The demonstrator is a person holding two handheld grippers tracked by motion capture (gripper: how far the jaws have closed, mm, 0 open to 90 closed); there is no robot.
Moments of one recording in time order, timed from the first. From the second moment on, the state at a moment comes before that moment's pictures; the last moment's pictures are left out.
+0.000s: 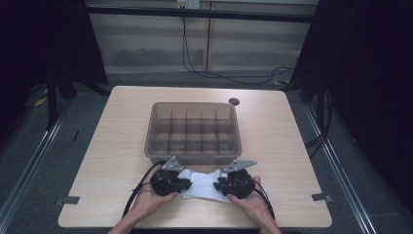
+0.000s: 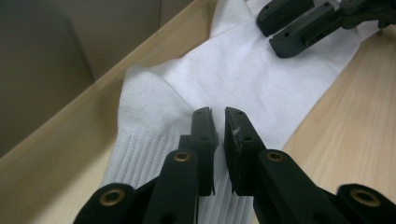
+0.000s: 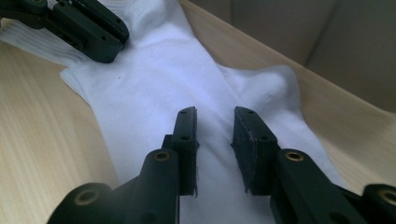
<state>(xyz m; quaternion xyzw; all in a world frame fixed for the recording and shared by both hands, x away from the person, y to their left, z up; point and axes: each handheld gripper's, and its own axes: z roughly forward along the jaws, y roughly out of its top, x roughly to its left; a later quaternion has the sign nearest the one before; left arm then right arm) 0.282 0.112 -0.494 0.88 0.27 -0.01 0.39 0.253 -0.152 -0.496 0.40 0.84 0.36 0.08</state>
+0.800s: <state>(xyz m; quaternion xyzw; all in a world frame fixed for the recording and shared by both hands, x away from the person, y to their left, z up) 0.269 0.197 -0.485 0.86 0.32 0.00 0.40 0.264 -0.082 -0.489 0.34 0.86 0.36 0.07</state>
